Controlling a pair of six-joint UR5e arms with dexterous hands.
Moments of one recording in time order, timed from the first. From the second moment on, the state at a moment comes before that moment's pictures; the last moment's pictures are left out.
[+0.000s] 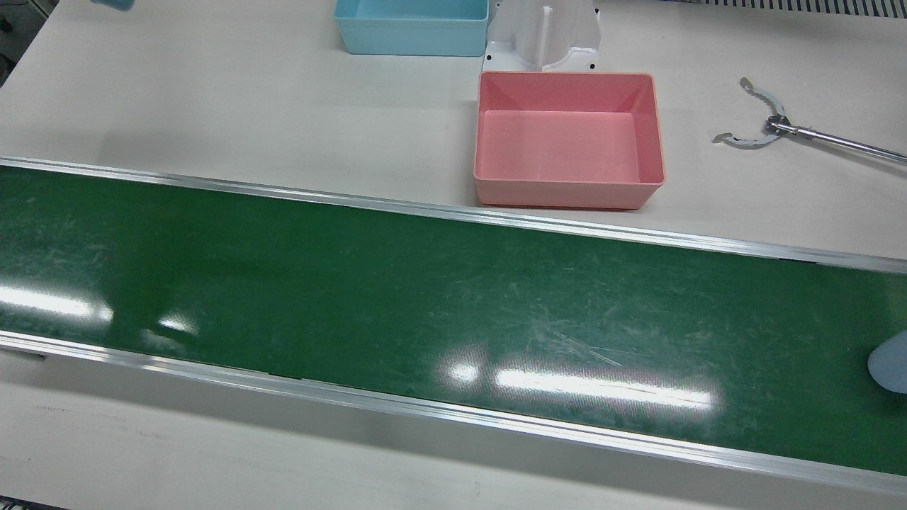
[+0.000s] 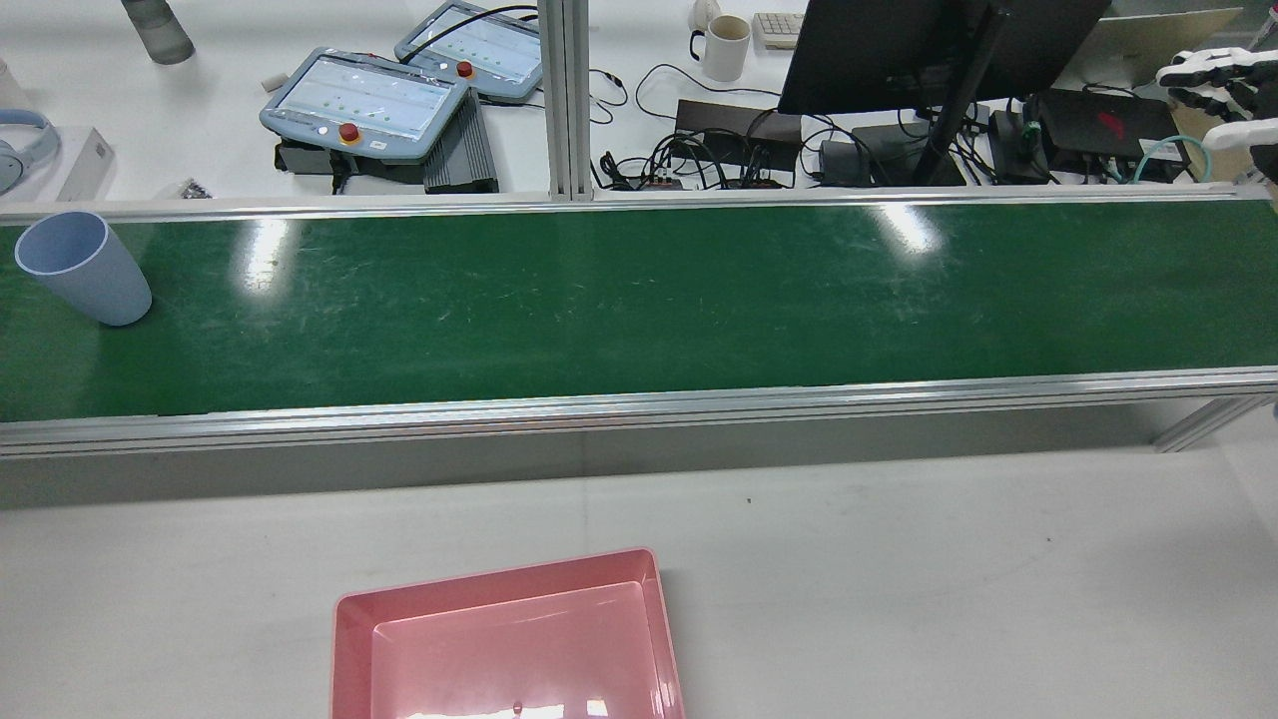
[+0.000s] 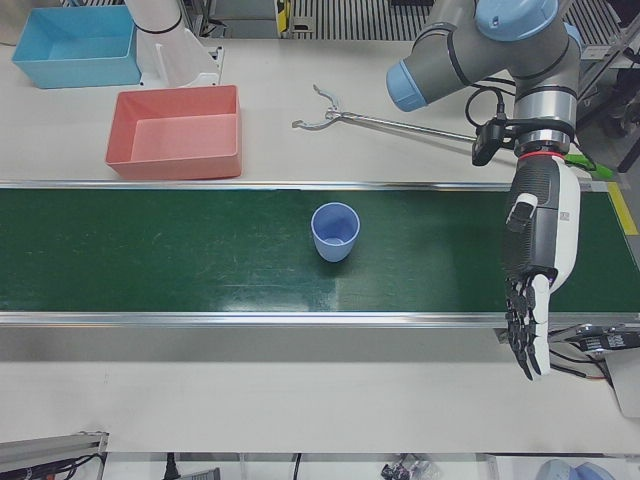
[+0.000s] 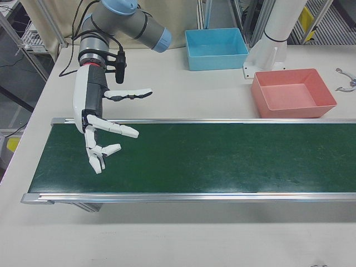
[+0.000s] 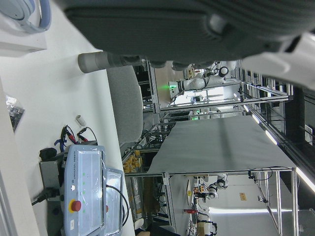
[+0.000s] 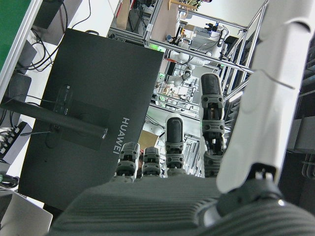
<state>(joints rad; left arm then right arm) -1.46 -1.86 -1.67 0.42 1.75 0.12 1.36 -1.50 1.95 -3.54 -1.47 -0.29</state>
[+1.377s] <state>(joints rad) -1.46 -1.86 -1.67 0.42 1.75 0.12 1.36 -1.50 1.95 -3.54 -1.47 -0.29</state>
